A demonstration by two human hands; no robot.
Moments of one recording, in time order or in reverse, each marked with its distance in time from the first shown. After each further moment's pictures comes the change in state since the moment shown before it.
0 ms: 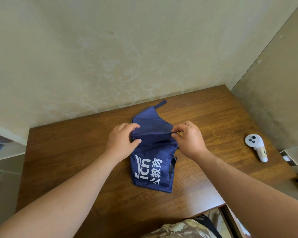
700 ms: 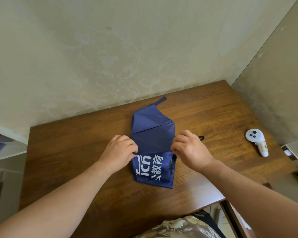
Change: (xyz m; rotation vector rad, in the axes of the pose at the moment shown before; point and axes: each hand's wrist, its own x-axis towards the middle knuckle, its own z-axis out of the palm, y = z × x) left_hand -0.035 -0.022 0.010 0.394 -0.157 0.397; right_hand -0.035 0.036 0.009 -0.326 -0.079 -0.606
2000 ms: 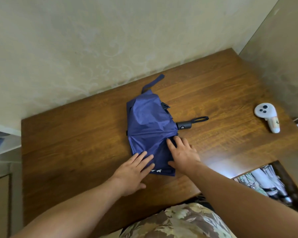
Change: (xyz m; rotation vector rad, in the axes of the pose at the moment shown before) left_hand -0.049 0.053 0.104 0.267 -0.582 0.286; right_hand -0.034 -0.022 0.097 -0.116 -0.602 0.483
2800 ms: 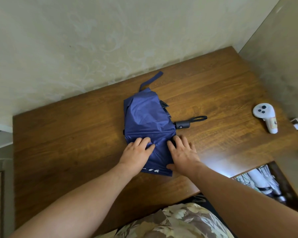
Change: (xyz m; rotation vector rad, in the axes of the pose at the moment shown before) left_hand 0.049 -0.011 -0.033 -0.193 0.224 -0.282; right_hand 0.000 0.008 0.006 -0.057 -0.039 -0.011
